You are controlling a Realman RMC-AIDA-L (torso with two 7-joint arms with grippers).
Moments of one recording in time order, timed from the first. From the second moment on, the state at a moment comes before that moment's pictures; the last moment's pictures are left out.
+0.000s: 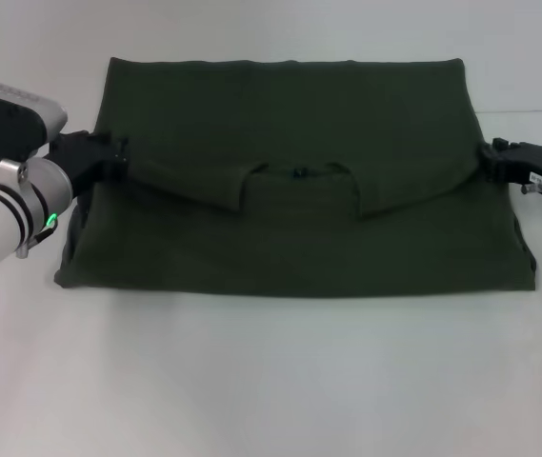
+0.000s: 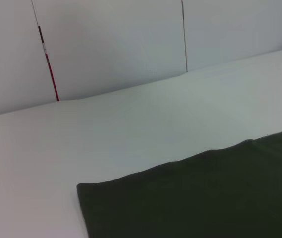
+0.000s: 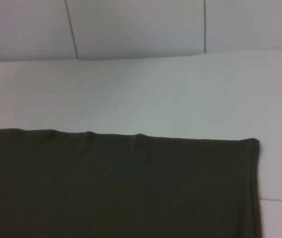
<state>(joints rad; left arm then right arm) -0.91 -2.15 -0.13 0.24 2.04 0.57 -0.68 0.79 2.06 -0.04 -0.28 -2.10 -0.66 1.12</state>
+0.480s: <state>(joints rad) -0.89 -2.14 -0.13 0.25 1.92 0.58 -0.71 0.75 2.06 -0.05 -0.30 -2.06 -0.76 1.13</state>
